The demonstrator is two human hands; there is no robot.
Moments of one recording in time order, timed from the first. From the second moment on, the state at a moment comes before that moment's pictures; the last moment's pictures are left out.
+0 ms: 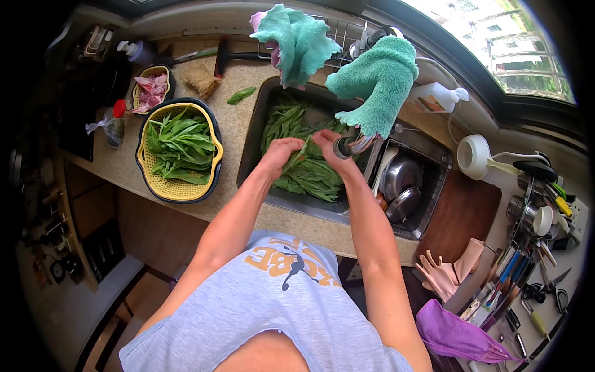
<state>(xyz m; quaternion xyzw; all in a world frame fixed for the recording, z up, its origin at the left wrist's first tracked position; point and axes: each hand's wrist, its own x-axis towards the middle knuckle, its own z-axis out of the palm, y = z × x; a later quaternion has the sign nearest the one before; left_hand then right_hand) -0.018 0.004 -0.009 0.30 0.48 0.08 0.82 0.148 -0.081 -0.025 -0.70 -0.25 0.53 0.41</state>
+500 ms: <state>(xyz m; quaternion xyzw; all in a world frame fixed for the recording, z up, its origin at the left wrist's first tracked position) -0.014 0.008 -0.005 0.54 0.46 0.12 0.70 0.149 -0.074 -0.006 -0.65 -0.24 0.60 0.41</state>
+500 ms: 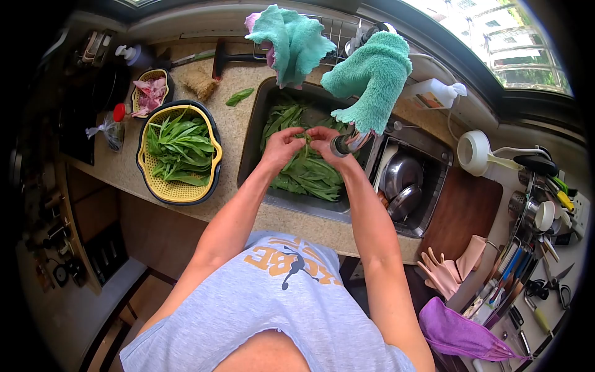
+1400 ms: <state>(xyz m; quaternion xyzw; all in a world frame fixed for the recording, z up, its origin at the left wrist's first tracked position) -0.035 0.017 -0.002 0.38 0.45 0.00 0.81 0.159 -0.073 -0.018 -0.71 -0.43 0.38 0.41</state>
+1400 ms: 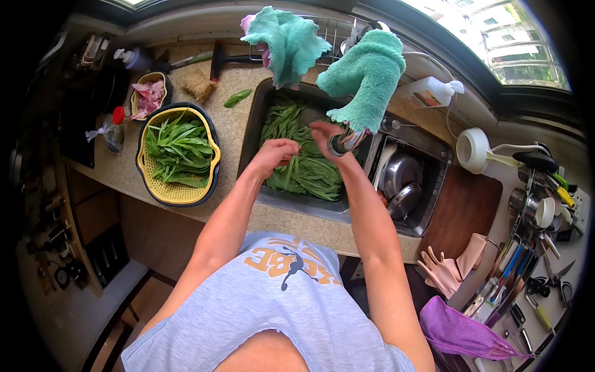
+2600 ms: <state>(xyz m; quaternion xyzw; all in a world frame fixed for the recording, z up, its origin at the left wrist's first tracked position) -0.002 -0.001 -0.021 0.67 0.37 0.13 0.64 0.152 -0.093 0.008 -0.76 -0.34 0.42 0.36</state>
